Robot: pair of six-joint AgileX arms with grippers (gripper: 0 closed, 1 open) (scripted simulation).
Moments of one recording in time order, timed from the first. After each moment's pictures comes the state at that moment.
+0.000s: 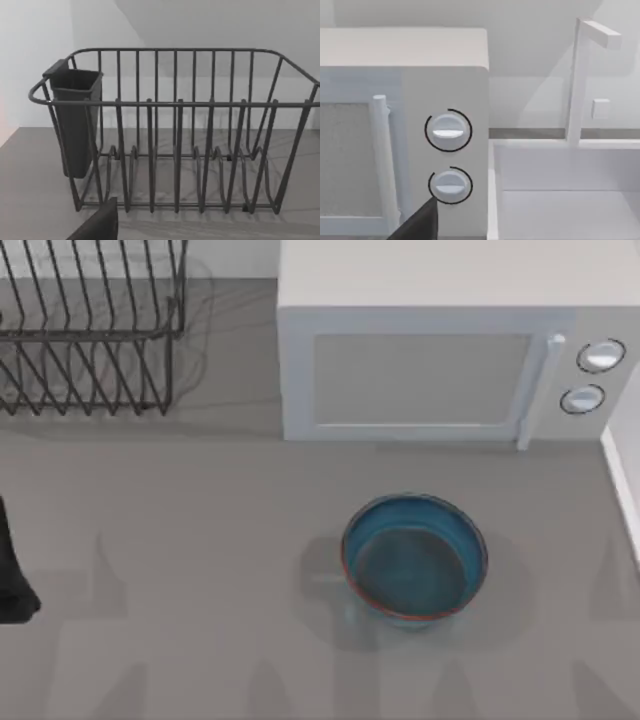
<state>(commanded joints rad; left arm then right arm) 0.00 0.00 0.00 0.00 0.00 0.00 0.00 0.00 0.00 0.00 0.00 0.00</state>
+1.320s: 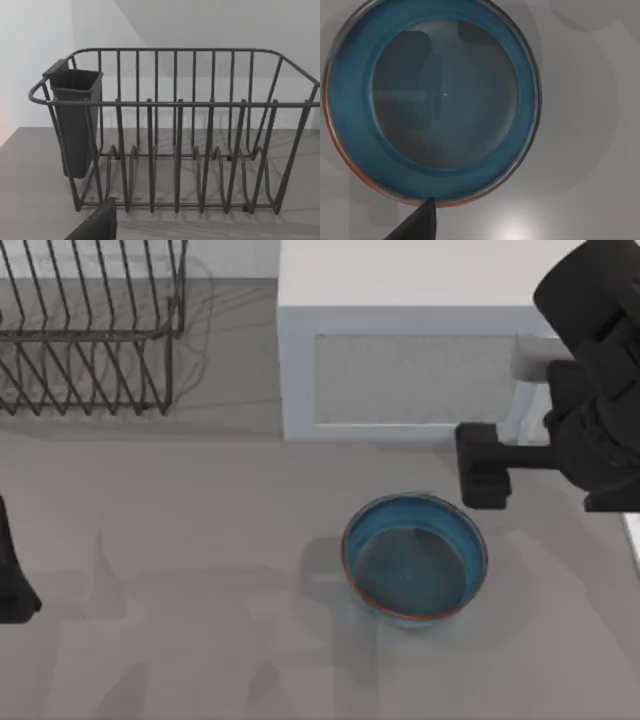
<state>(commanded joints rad) 0.00 0.00 0.00 0.00 0.00 0.00 0.54 1.52 1.24 -1.00 0.01 0.50</state>
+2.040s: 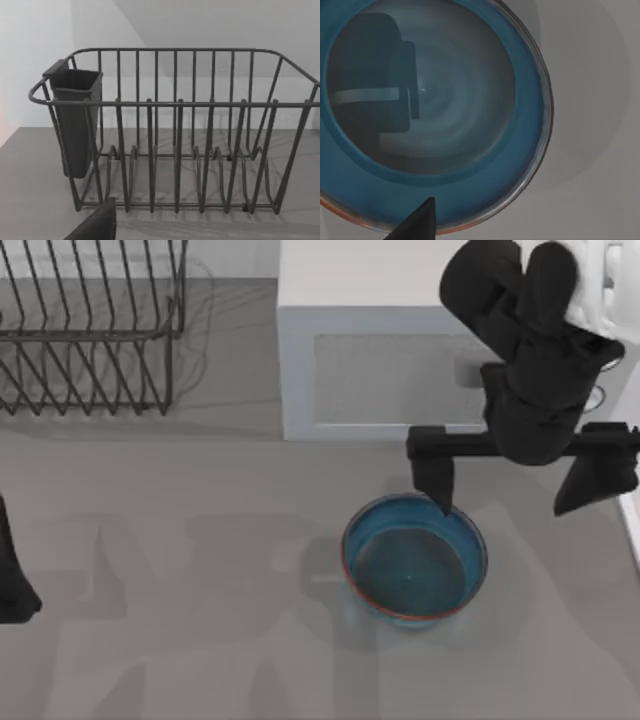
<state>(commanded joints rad) 0.00 0.00 0.00 0.00 0.00 0.00 0.53 1.89 1.56 -1.24 0.00 0.54</state>
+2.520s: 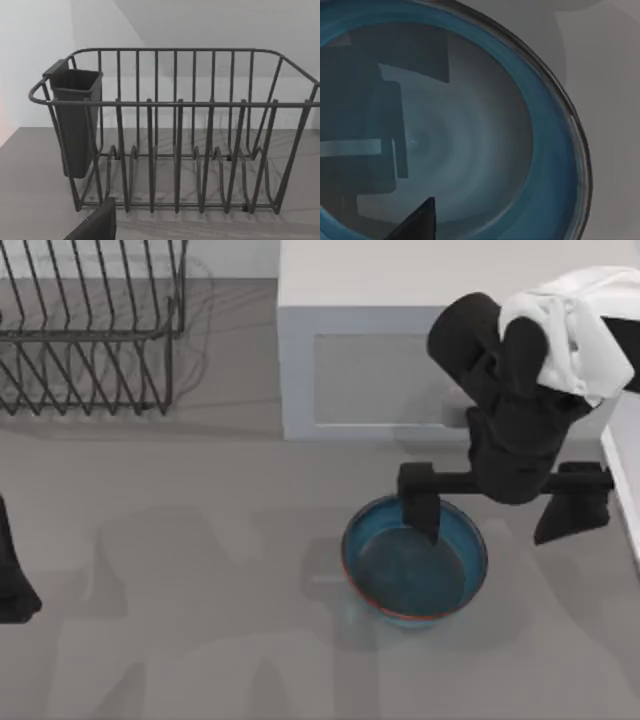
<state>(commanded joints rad) 0.00 0.00 0.00 0.00 0.00 0.00 0.53 1.94 1.41 -1.03 0.00 0.54</state>
